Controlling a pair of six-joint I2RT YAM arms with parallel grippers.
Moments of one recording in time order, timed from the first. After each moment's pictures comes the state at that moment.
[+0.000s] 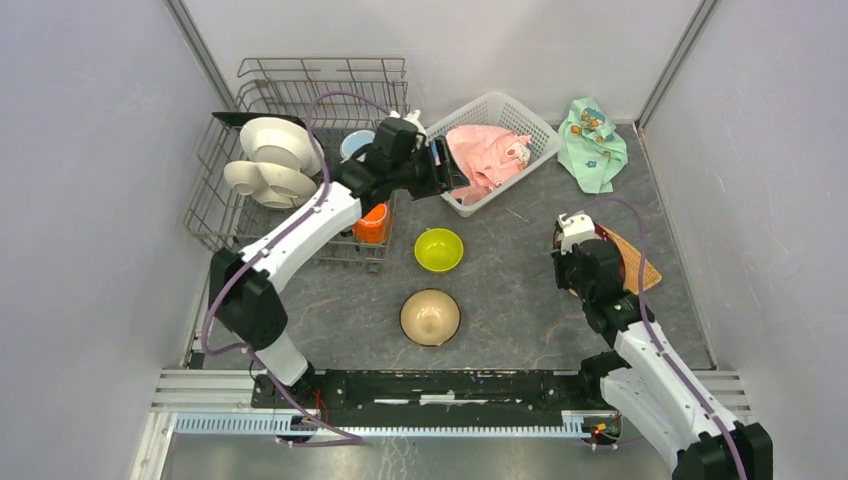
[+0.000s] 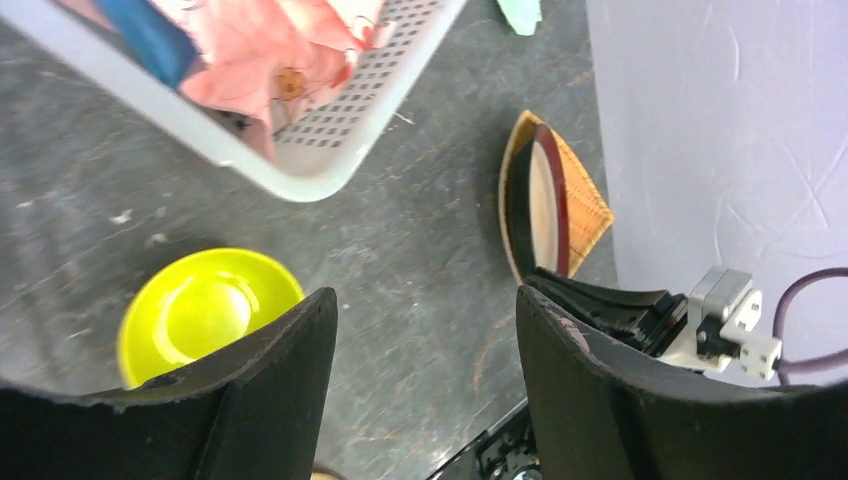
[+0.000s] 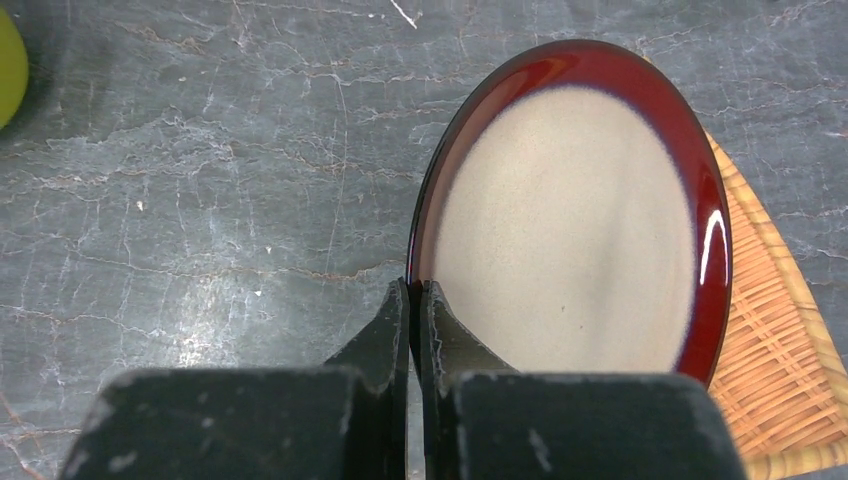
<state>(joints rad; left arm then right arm) -0.60 1.63 1.53 -0.48 0.19 -0.72 0.28 0.77 0.43 -0.22 0.10 -0.06</state>
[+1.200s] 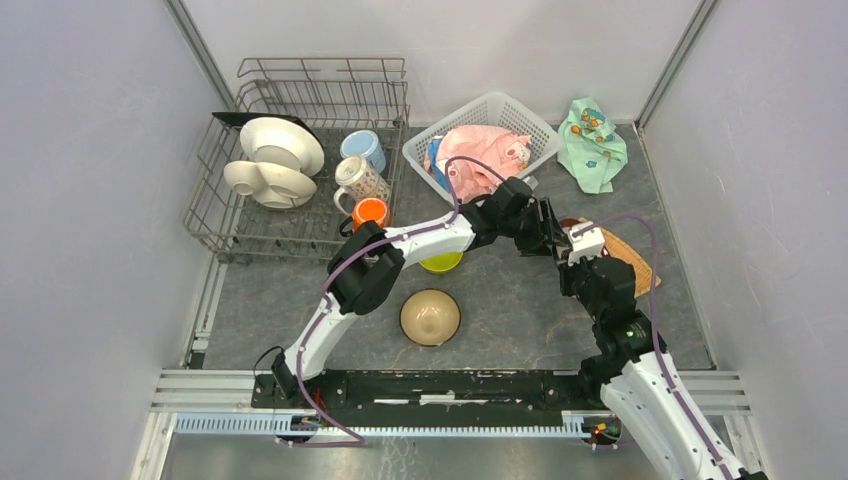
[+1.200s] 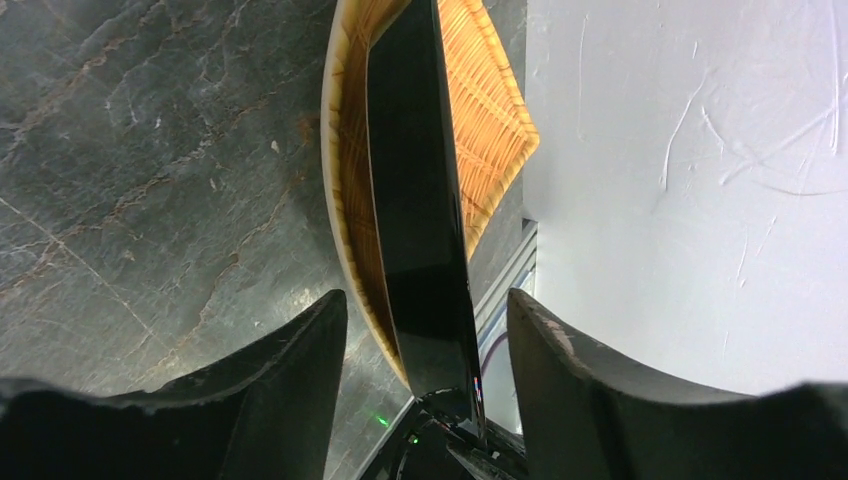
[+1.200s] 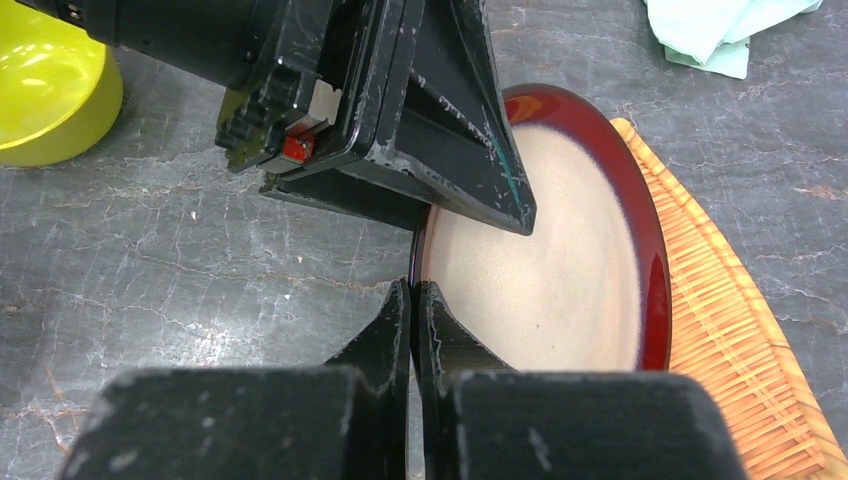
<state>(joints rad) -0.95 2.31 1.84 -0.09 0.35 -1.11 0.29 0.49 0.35 -0.24 0.04 -0.09</state>
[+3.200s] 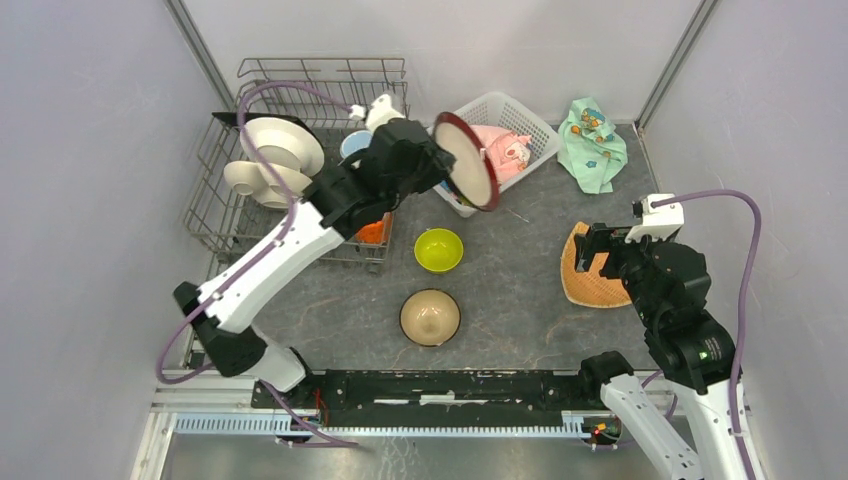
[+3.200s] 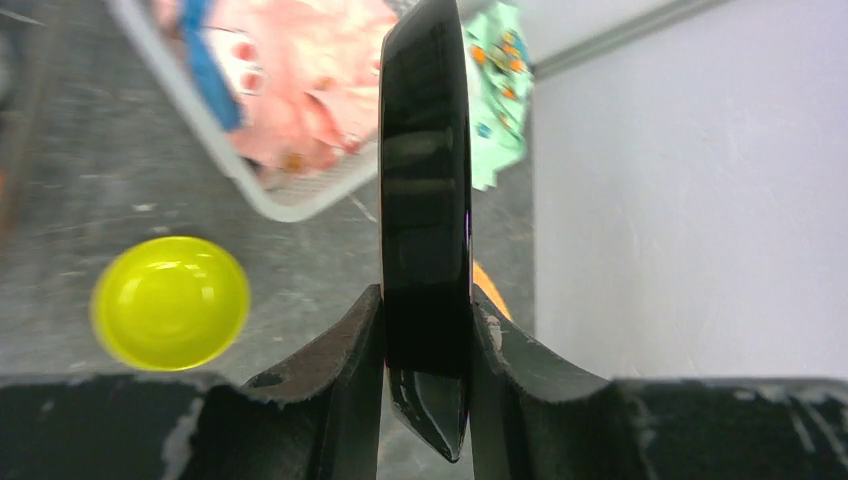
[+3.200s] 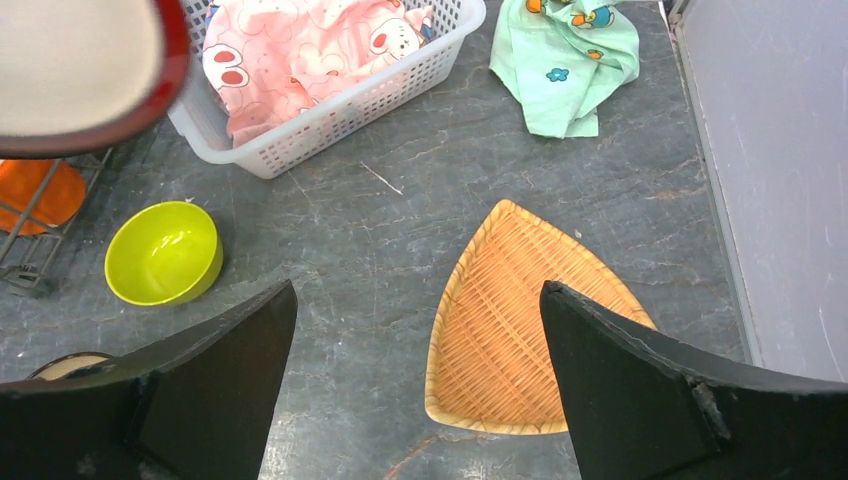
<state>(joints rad) -0.88 1.56 1.80 -0.67 -0.40 -1.02 0.29 0.51 0.97 -0.72 0.20 0.11</state>
